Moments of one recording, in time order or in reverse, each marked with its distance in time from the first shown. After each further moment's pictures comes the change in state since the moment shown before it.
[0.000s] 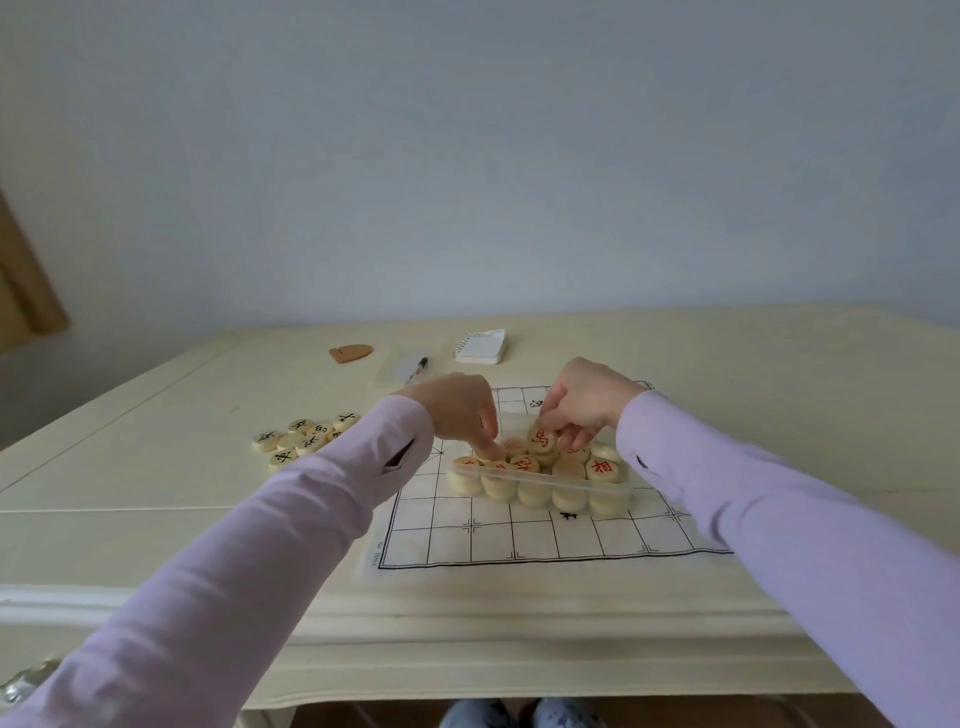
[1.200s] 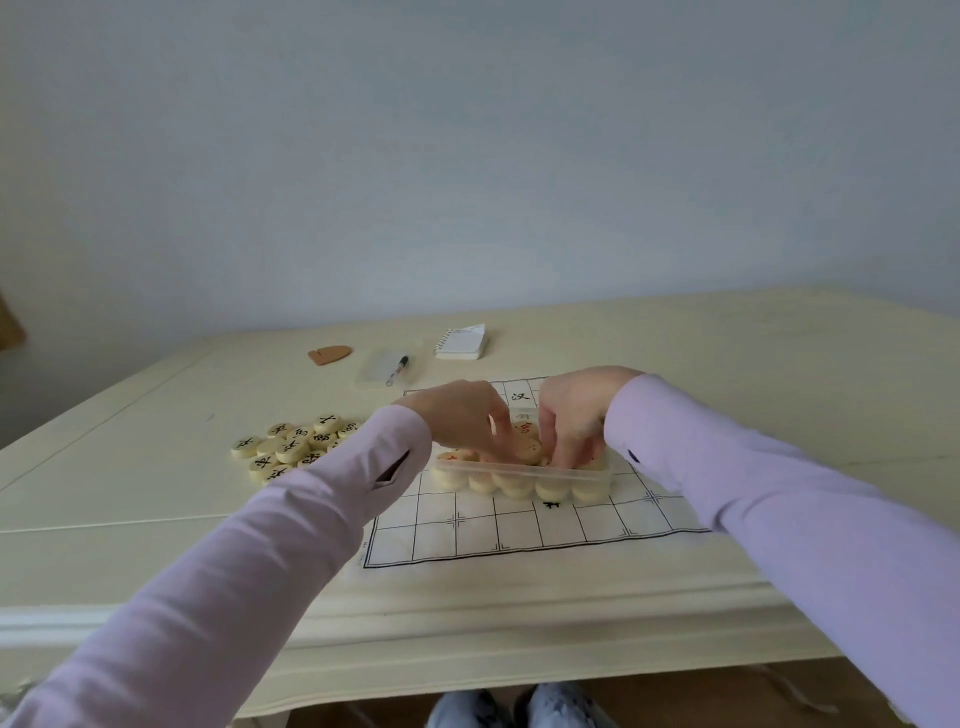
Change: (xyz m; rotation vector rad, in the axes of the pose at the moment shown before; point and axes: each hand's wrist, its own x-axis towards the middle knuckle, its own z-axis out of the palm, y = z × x) left_hand 0.000 0.022 0.009 0.025 -0.033 0.047; right_hand -0.030 -0.008 -0.011 -0.443 -0.266 0.050
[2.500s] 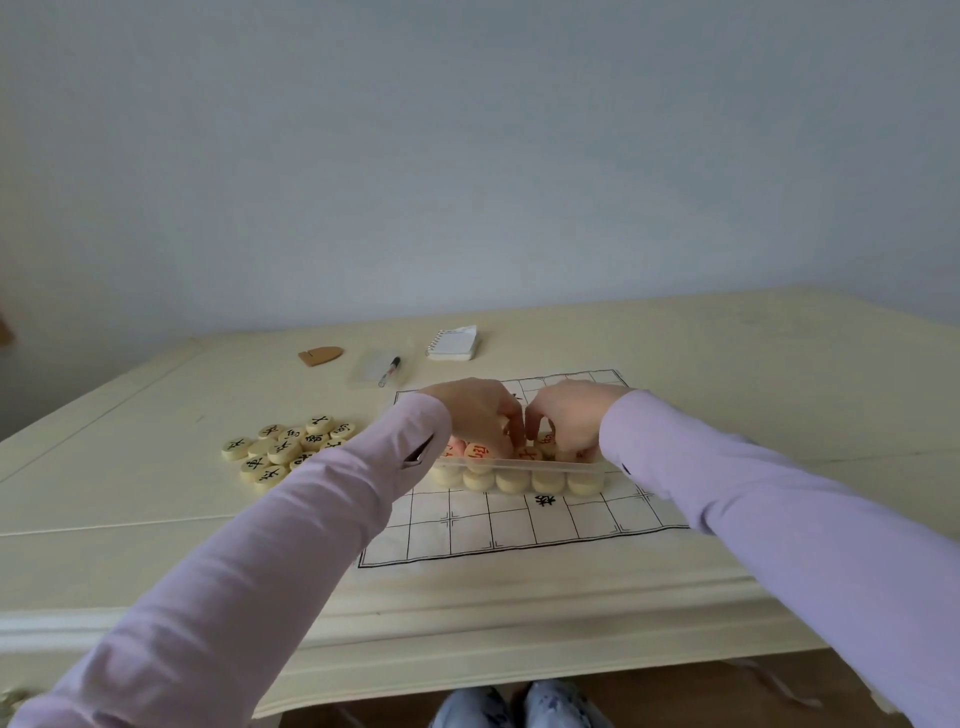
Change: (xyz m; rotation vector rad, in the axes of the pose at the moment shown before) left_hand 0.010 0.016 -0.004 -0.019 -0.057 -0.003; right_hand 0.007 0.006 0.012 -0.240 0.144 -0.025
